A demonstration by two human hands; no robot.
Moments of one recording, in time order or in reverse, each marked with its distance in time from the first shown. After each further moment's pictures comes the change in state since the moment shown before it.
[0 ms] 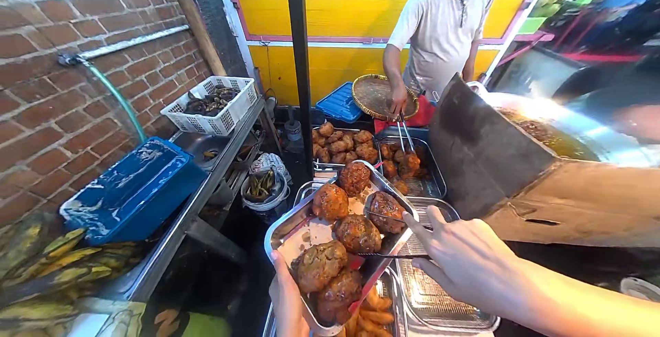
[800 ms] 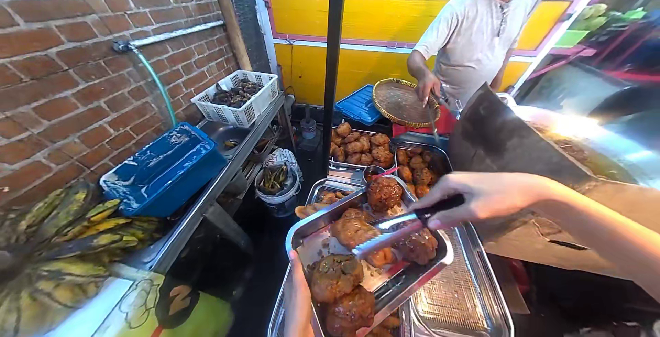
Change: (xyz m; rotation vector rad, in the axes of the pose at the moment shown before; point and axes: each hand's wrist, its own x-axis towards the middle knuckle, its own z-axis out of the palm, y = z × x) left_hand 0.000 -0.017 -0.026 0.117 -0.091 -0.033; right_hand 0.066 0.079 -0.052 0.634 -0.189 -0.576
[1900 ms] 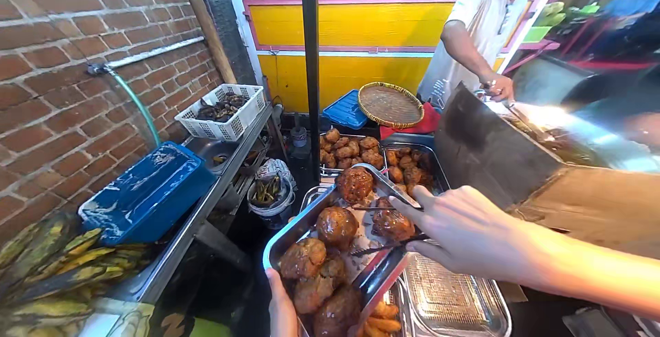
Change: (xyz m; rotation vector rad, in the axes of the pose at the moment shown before) left_hand 0.000 0.008 -0.010 -0.194 -0.029 0.056; right_hand -0.009 -0.076 0.061 -0.817 0.231 0.381
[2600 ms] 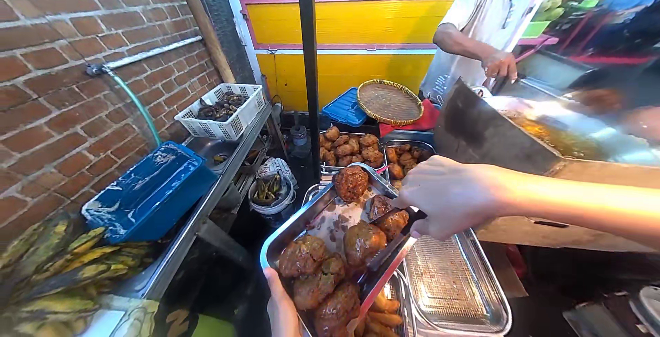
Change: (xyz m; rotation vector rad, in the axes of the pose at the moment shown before) left_hand -0.006 0.002 -0.003 0.002 0.096 0.004; right_hand 0.032 0.009 -0.051 -0.020 -0.292 -0.142
